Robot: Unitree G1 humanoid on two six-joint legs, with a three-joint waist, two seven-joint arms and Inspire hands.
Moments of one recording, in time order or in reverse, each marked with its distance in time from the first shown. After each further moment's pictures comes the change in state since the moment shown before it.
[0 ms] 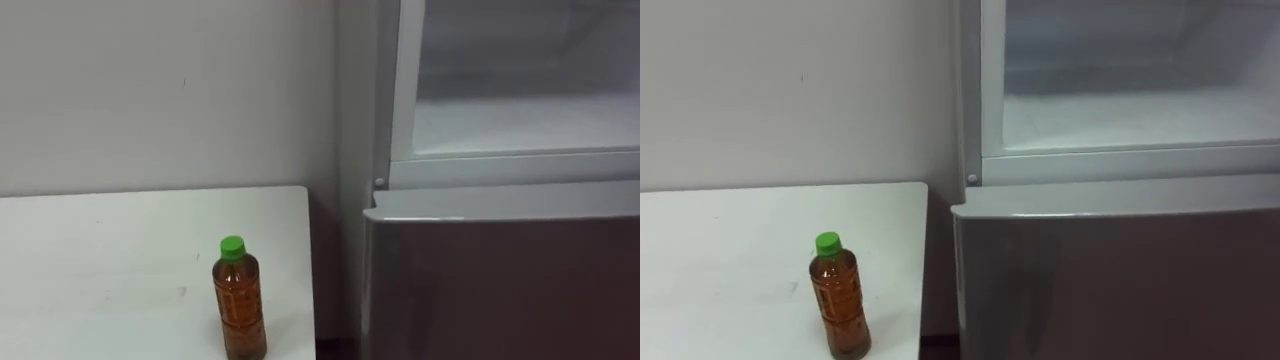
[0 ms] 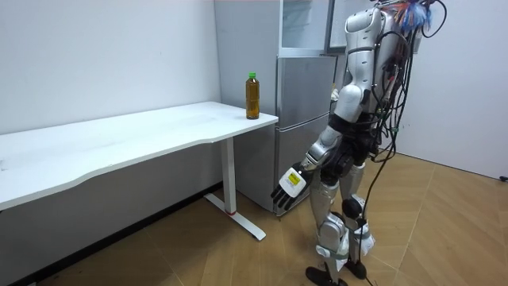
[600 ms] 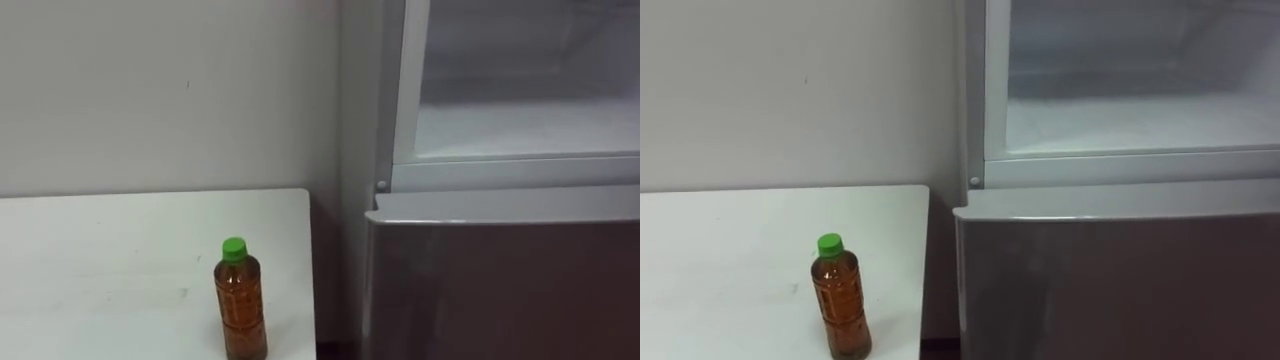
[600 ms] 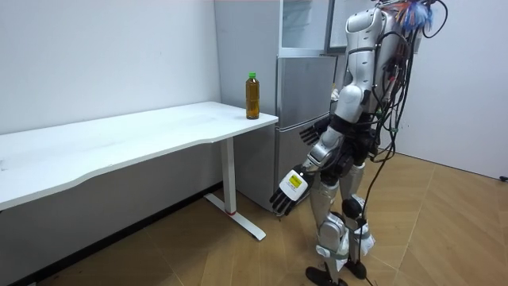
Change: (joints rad) left arm -0.007 0.002 -0.026 0.027 -0.038 0.028 0.100; right arm 0.015 0.001 -0.003 -0.620 -0.036 0.014 -0.017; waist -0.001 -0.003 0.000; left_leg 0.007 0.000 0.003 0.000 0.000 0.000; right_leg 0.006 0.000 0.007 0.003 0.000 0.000
